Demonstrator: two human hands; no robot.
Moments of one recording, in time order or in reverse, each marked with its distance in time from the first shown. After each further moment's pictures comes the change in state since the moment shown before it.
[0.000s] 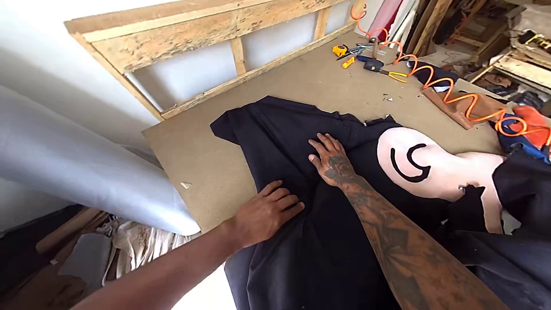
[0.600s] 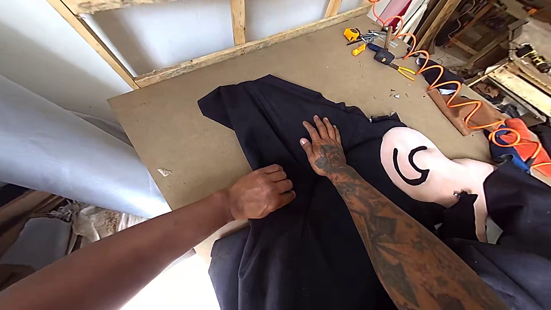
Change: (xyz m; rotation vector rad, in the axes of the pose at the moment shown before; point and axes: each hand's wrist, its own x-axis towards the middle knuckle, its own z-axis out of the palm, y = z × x) left_hand 0.019 -0.048 -0.003 0.012 0.254 0.241; right_hand 0.031 -0.017 0.021 -0.152 -0.022 0.037
